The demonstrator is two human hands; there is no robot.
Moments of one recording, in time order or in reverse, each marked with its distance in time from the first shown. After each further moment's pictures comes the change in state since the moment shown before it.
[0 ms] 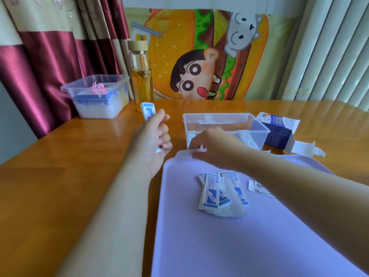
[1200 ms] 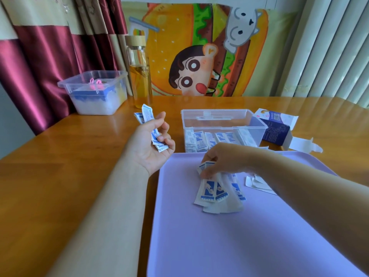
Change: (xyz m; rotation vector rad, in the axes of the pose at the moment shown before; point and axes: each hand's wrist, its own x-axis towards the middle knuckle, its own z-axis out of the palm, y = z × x) left_hand 0.004 -0.007 -0.004 -0.294 0.033 -0.225; right_hand -0.018 0.025 0.008 0.357 -0.431 0.288
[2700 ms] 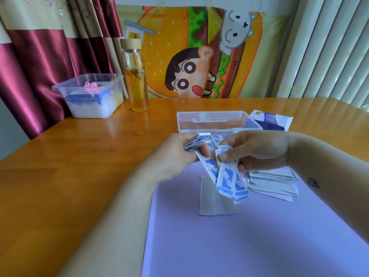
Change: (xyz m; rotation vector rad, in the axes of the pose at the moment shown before) left_hand -0.011 -0.027 0.014 1.189 -0.519 0.388; right_hand -0.047 0.017 -0.042 0.813 -0.279 -0.094
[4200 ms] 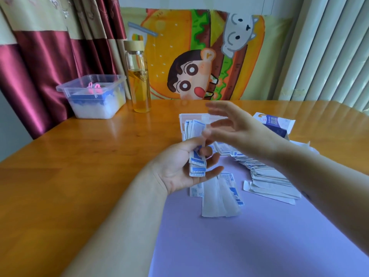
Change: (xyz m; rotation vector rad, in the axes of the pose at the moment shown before) left_hand -0.003 0.010 0.011 -0.996 -0.086 -0.492; right_hand 0.016 -0.011 0.026 -0.435 0.576 -0.524
